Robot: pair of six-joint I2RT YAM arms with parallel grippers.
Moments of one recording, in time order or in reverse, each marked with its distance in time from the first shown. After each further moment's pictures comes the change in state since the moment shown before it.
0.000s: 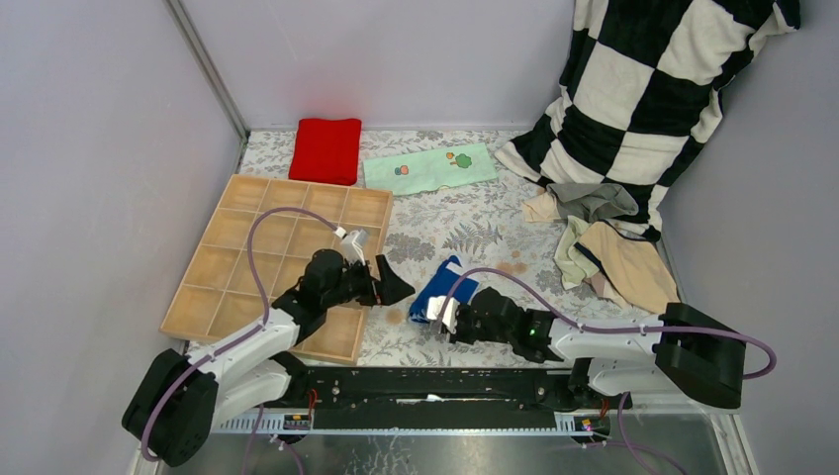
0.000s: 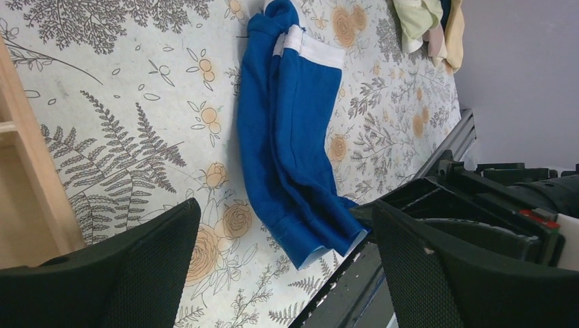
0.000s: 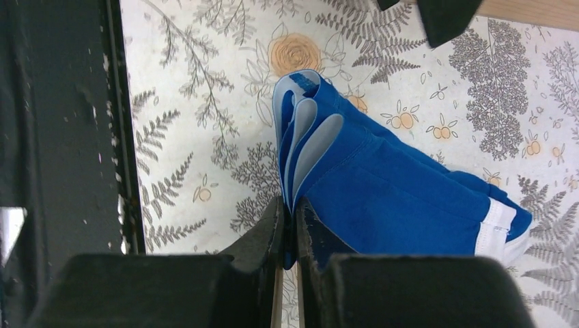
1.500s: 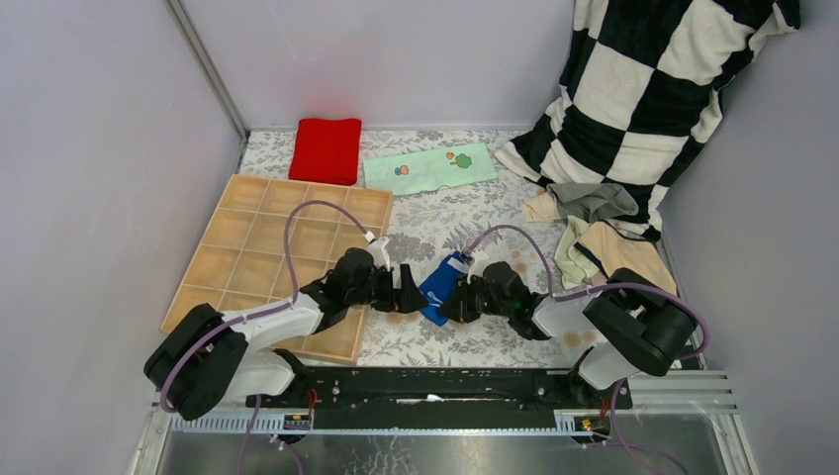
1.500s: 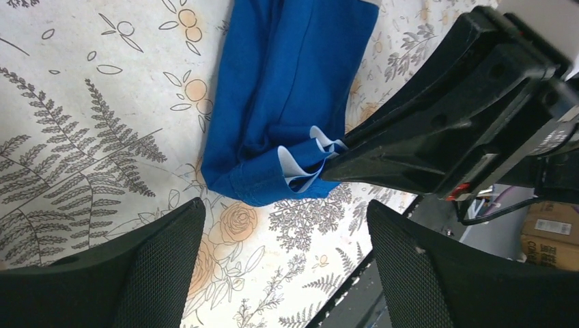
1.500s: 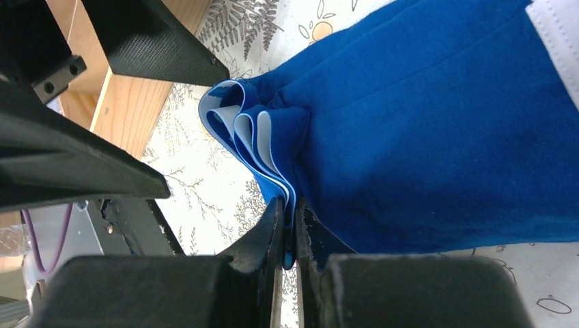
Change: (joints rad) left arm -0.137 0.252 0.085 0.006 -0.055 0.035; right arm -0.325 0.318 -0.066 0.410 -0.193 1.004
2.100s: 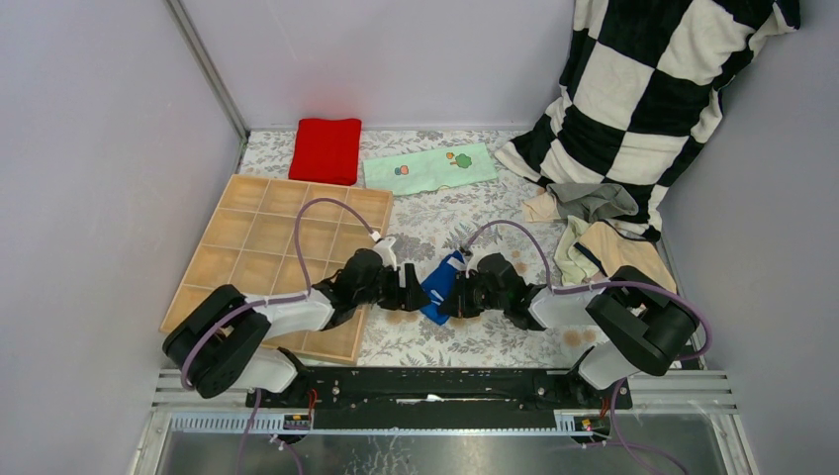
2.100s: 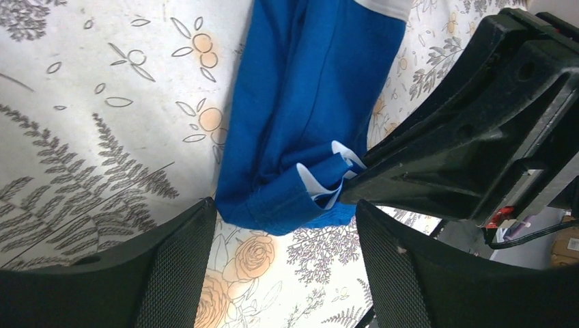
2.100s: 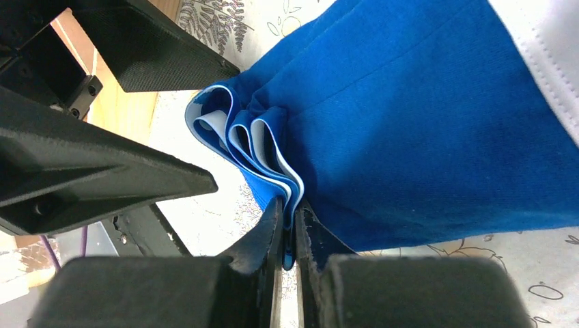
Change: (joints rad) left arm -0.020 0.138 0.010 0.109 -0.066 0.016; right arm -0.028 0.002 0.102 -0.228 -0.008 0.074
